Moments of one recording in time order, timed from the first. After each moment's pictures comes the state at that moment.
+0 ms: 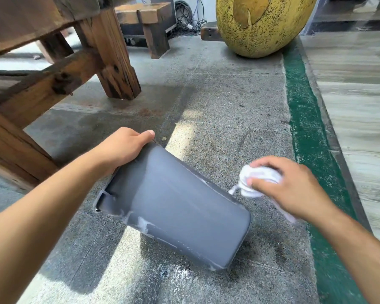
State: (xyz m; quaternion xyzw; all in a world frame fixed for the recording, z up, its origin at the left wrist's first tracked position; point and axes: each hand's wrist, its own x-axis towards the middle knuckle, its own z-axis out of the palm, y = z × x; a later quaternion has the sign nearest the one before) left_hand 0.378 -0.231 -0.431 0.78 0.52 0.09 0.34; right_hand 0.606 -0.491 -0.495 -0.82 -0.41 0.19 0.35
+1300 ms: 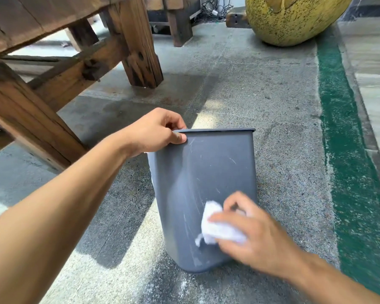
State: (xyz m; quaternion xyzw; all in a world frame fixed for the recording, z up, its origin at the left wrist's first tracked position) left_hand 0.366 -0.223 -0.427 0.85 0.35 0.07 0.38; right_hand 0.492 -0.485 -0.549 -0.63 -0.68 0.14 0.35
